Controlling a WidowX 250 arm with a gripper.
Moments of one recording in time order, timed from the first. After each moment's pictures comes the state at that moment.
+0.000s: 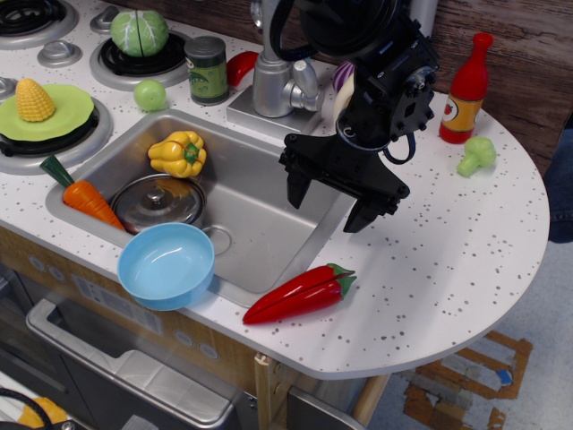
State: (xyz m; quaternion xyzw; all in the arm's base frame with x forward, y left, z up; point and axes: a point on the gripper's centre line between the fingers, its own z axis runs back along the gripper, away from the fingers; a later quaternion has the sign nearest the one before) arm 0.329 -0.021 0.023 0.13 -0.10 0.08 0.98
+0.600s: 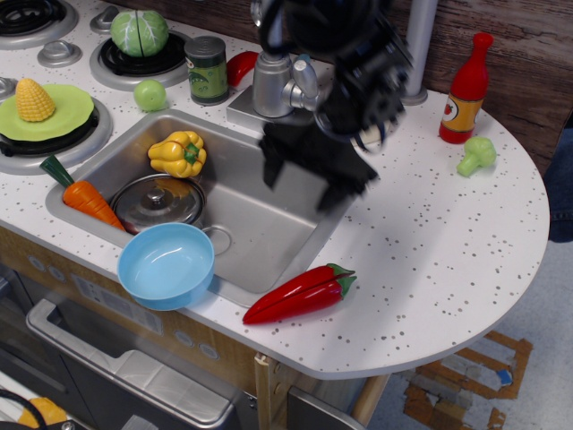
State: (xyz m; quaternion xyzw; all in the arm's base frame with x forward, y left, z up) arm 0.348 0.023 0.026 0.18 -0.12 0.11 0.97
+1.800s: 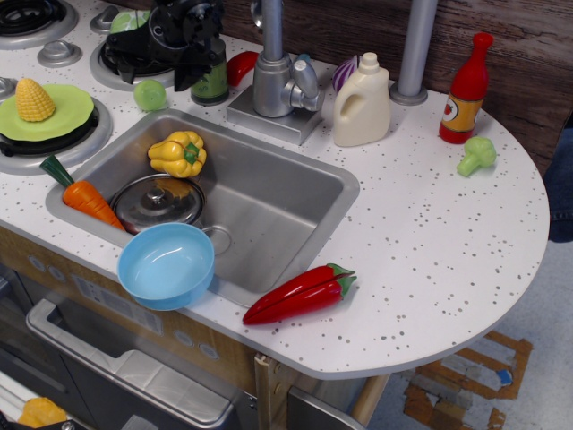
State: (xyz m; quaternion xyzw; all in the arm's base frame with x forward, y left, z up) arm 0.393 0.207 0.047 0.24 -0.28 0.29 0.88
